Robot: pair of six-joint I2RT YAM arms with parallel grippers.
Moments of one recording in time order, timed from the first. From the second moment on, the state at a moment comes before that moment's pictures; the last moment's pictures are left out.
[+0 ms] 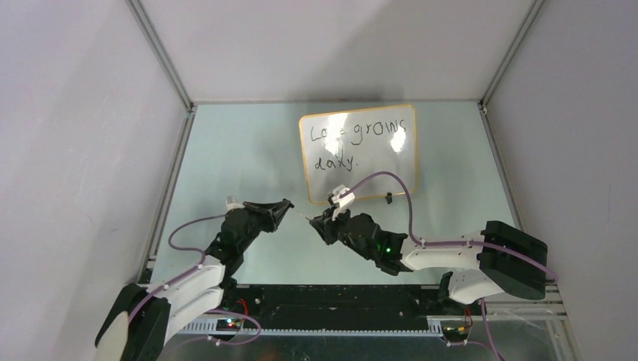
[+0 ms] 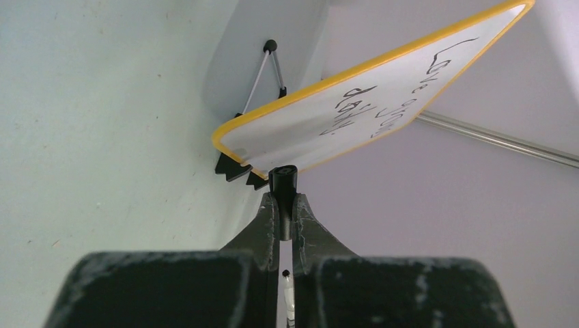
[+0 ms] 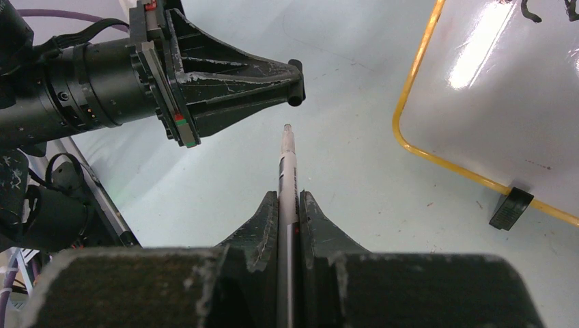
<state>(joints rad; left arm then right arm) -0.44 0.89 0.08 0.48 0.00 -1.69 1.21 1.39 0.58 0.58 0.36 0.38</state>
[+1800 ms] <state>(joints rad) -0.44 0.86 0.08 0.50 0.09 -1.74 1.20 1.39 0.60 0.57 0.35 0.38</state>
